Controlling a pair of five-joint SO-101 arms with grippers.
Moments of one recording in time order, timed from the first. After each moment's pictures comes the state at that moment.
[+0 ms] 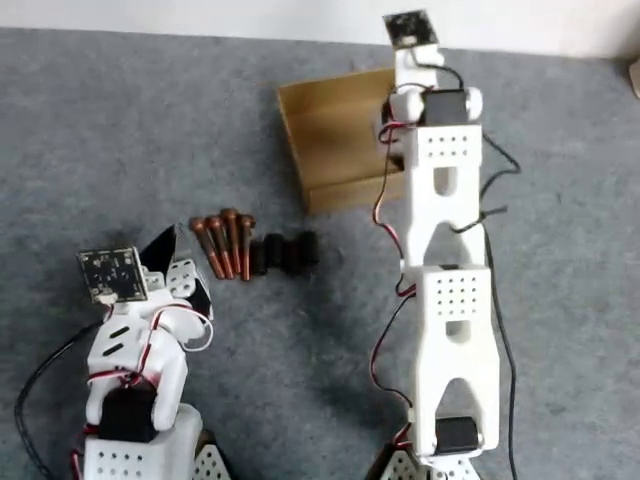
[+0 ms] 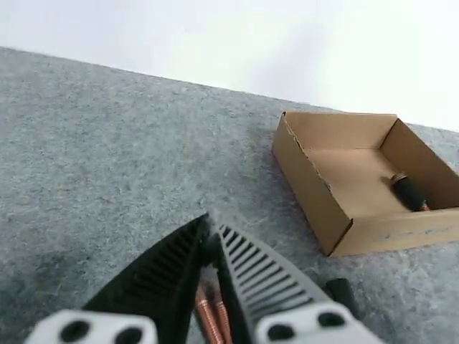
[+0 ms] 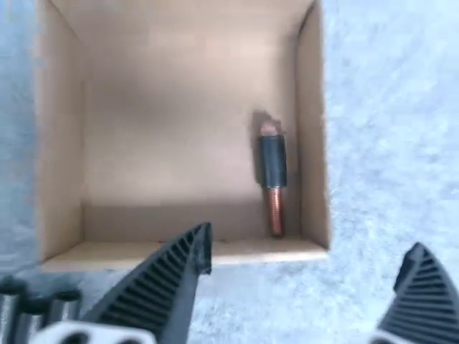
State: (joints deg) left arm -1.8 -103.1 86.2 42.1 14.6; right arm -10.6 55.4 -92.4 99.4 10.7
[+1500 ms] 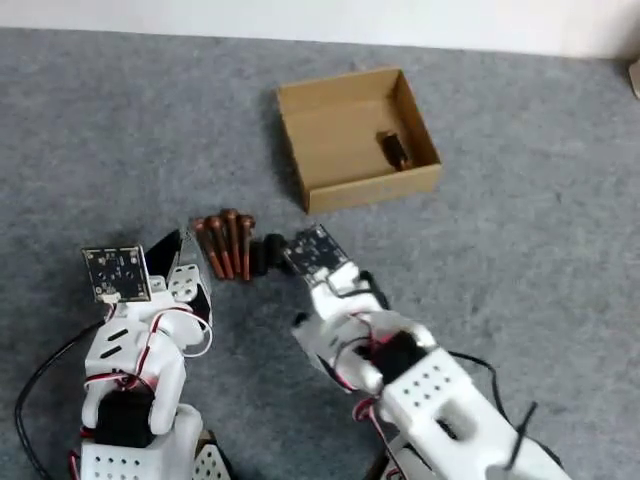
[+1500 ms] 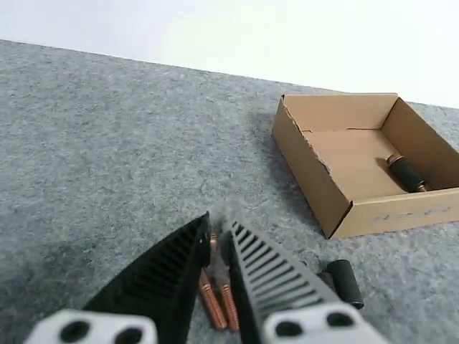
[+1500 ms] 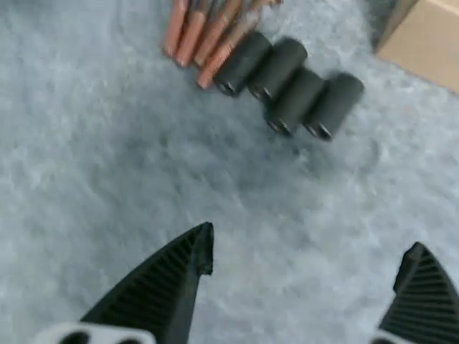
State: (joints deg) left arm -1.3 -103.1 83.4 47.7 13.5; right arm -44.0 -49.7 66.9 41.6 2.8
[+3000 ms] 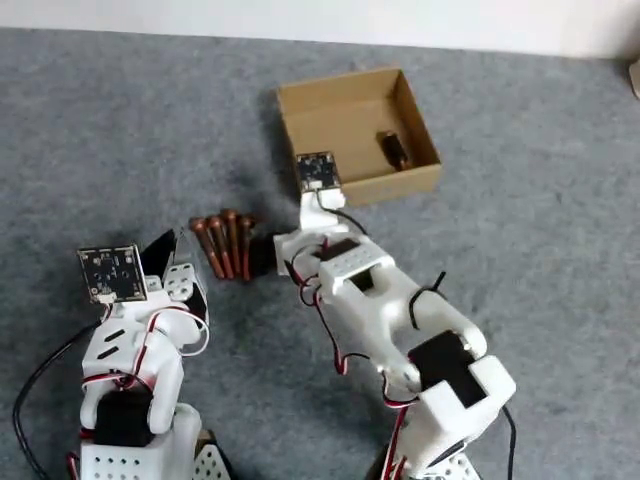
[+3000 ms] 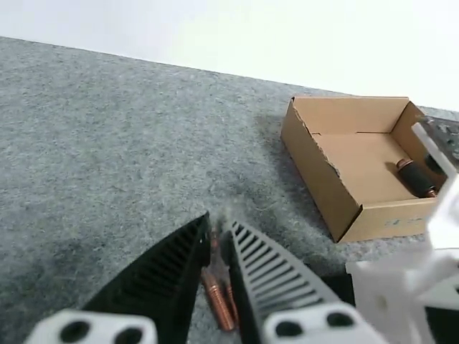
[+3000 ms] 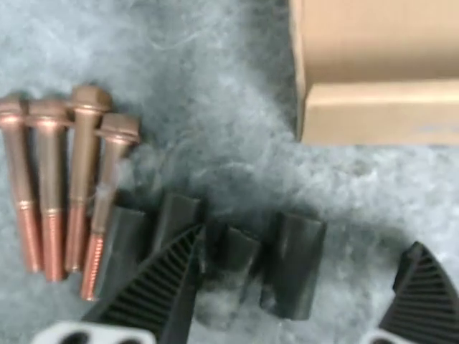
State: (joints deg) left arm -2.8 -103.1 83.4 47.7 13.6; right arm -35.3 8.4 33.9 21.1 -14.1
